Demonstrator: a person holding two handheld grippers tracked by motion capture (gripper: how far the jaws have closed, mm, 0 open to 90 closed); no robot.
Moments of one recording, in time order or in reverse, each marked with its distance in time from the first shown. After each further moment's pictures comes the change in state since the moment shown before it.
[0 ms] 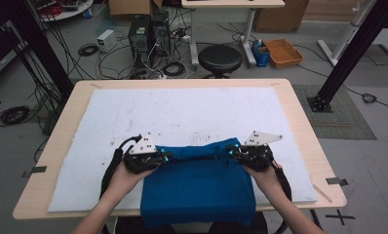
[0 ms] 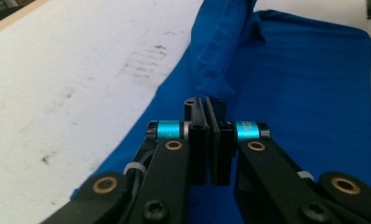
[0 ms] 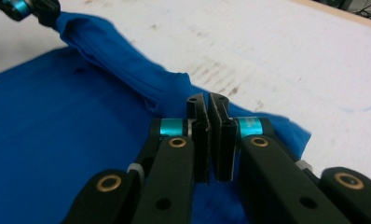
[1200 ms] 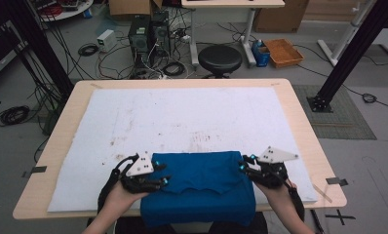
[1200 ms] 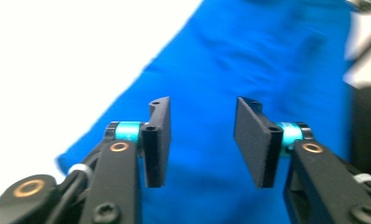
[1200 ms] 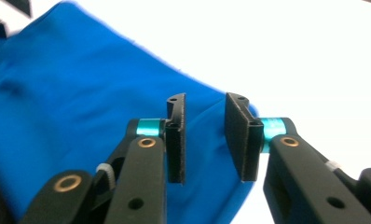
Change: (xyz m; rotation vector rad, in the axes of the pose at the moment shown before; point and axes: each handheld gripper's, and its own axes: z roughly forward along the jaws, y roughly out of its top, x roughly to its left) left arm -0.016 -0.025 -0.002 -0.009 0.073 -0.057; right arm 0.005 -0.030 -0.030 0.007 -0.111 0.090
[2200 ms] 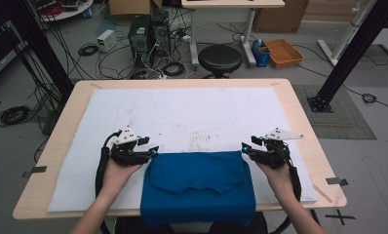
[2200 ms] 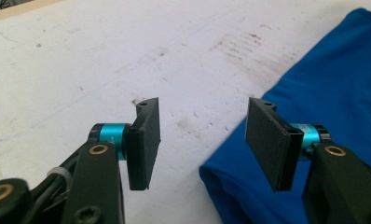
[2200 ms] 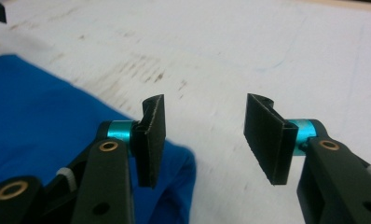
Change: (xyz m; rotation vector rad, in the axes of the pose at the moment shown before) left arm 0.065 0.001 -0.001 -0.037 0.160 -0.219; right arm -0.047 0.015 0.018 -0.050 -0.057 0.125
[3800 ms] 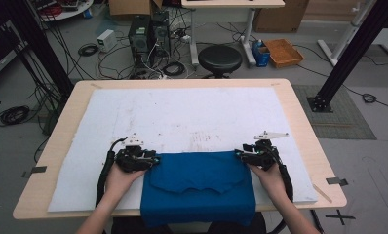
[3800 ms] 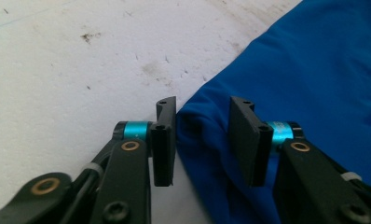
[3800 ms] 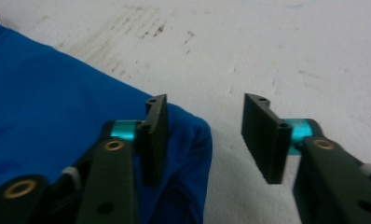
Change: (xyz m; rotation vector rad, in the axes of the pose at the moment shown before) left arm -0.004 -0.027 0.021 0.151 -0.126 -0.087; right arm -0.003 -0.021 0.039 0.179 0.078 0.085
